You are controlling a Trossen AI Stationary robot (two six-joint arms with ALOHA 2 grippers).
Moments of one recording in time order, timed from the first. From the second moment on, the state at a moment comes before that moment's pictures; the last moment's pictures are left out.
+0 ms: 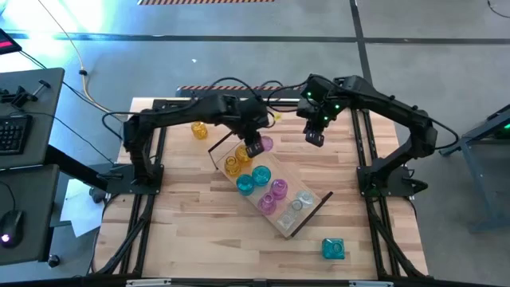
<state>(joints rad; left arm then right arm) 0.22 1.85 1.86 -1.06 0.04 -0.15 -0.42 1.52 1.66 -1.36 -0.23 -0.12</state>
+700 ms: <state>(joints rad) 0.30 1.94 1.86 -1.00 0.26 -0.07 -0.46 1.52 1.19 -0.71 -0.51 0.13</state>
